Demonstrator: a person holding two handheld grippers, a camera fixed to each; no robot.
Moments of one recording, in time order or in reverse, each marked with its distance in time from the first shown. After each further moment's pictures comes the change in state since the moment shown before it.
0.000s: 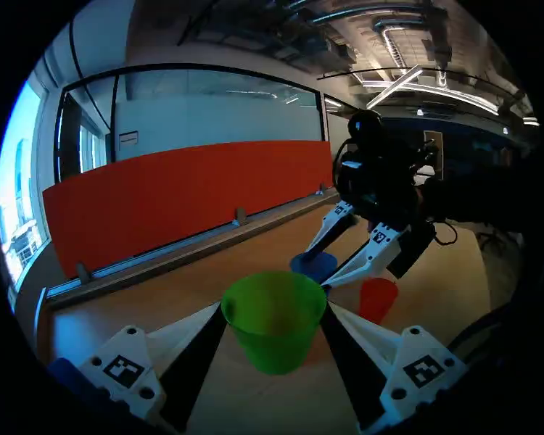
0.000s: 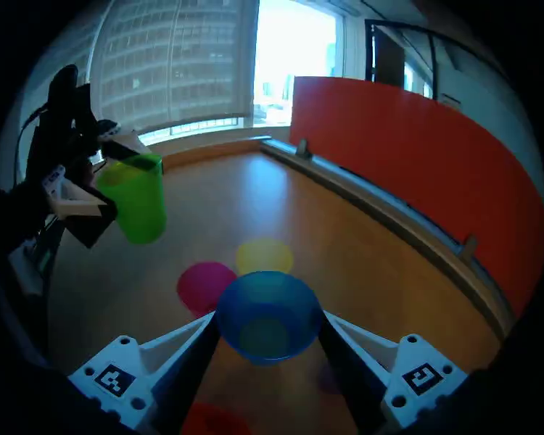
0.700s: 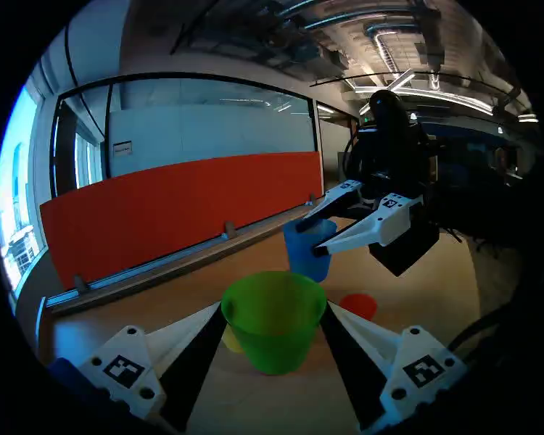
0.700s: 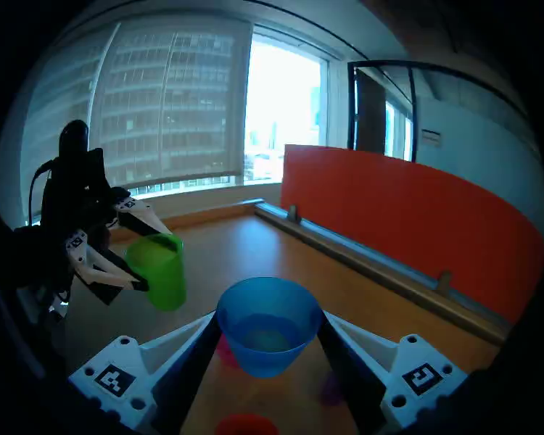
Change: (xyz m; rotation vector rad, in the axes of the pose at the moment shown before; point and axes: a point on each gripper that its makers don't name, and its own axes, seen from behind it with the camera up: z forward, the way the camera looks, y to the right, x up) left arm 0.031 0.034 -0.012 -0.028 0.041 0.016; right arm 0.077 -0.026 -0.075 -0.056 0.259 0.024
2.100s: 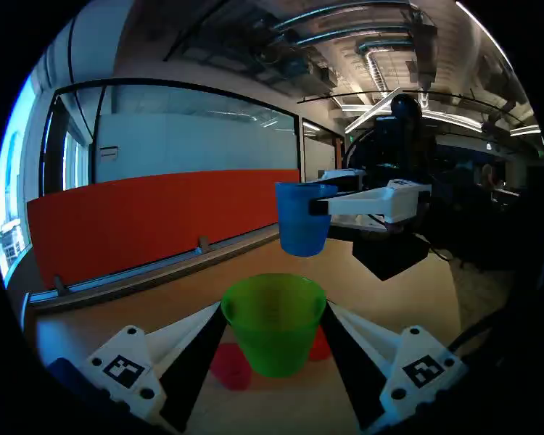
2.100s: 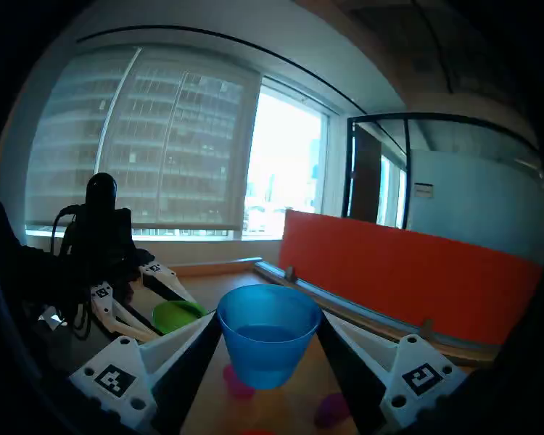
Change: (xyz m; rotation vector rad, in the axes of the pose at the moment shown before) left arm 0.020 0.049 0.005 -0.094 0.082 -0.042; right arm 0.075 -0.029 -0.055 -0.036 0.255 -0.067
